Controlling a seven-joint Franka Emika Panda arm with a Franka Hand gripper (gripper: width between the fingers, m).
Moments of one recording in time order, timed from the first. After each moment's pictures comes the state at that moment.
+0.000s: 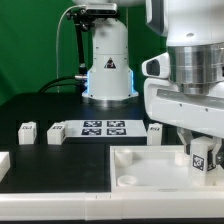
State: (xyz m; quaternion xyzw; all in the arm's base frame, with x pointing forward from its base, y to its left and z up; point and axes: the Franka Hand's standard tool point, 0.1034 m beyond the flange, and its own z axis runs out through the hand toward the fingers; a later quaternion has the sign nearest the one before) arm 0.622 0.119 0.065 -0.86 0.51 0.01 0.05
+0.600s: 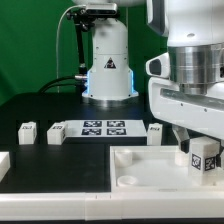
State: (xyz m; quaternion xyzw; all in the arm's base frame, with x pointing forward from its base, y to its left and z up) arm 0.622 0.119 0.065 -0.90 0.43 0.01 0.05
